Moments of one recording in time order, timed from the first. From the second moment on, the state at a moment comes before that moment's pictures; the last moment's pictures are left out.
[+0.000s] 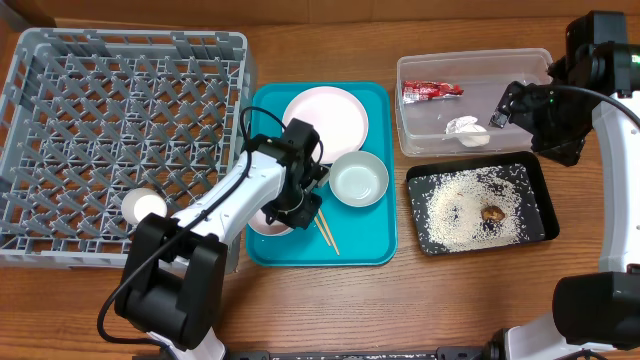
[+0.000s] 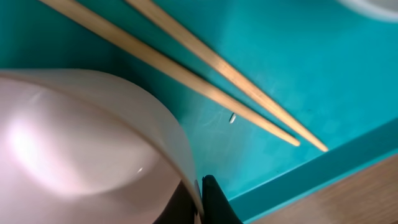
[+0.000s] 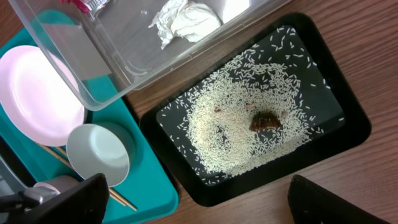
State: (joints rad) left arm -0.44 1.82 1.23 -1.01 0.14 0.06; right arm -0.10 1.73 1.86 -1.52 -0.15 0.41
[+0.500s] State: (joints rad) left arm -0.30 1.78 1.64 -1.21 0.17 0.06; right arm -0.10 1.73 1.86 -1.53 -0.15 0.41
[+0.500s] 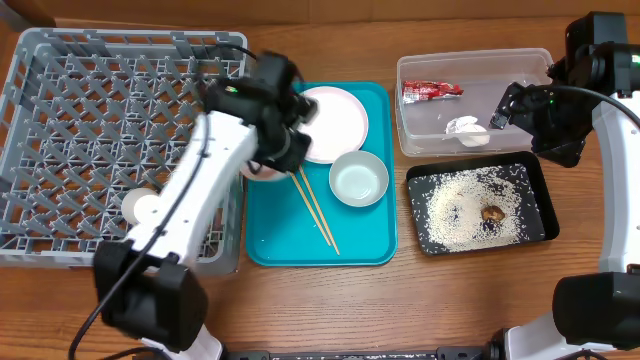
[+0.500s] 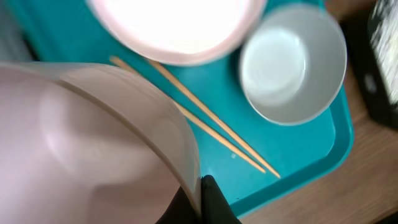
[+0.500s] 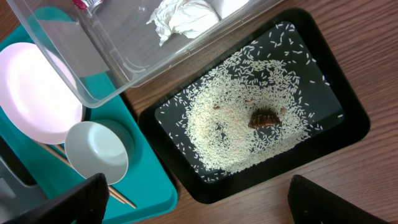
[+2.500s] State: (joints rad) left arm 0.51 2.05 1.69 -1.49 1.21 0.53; right arm -0.10 1.73 1.86 -1.53 -0.15 0.41
